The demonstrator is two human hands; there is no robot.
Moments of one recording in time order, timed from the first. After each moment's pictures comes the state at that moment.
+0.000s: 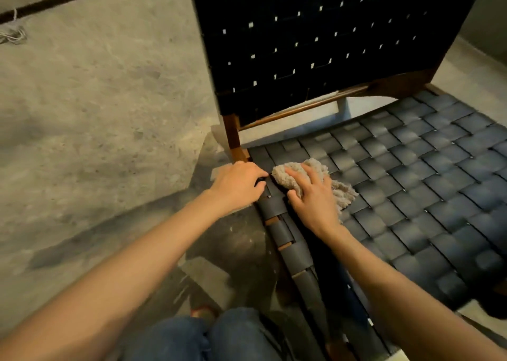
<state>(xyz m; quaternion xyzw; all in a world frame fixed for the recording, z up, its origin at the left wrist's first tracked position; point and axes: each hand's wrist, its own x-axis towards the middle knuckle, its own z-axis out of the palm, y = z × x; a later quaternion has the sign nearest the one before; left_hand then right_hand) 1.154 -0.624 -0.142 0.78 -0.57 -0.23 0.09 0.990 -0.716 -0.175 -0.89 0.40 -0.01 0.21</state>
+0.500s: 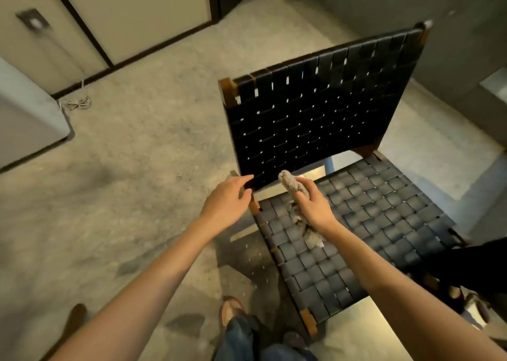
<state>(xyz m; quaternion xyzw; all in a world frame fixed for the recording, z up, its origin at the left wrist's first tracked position) 1.223 -0.593 0.198 0.82 -0.44 -0.30 0.22 1.049 -0.722 0.166 -0.73 0.45 -0.05 0.51</state>
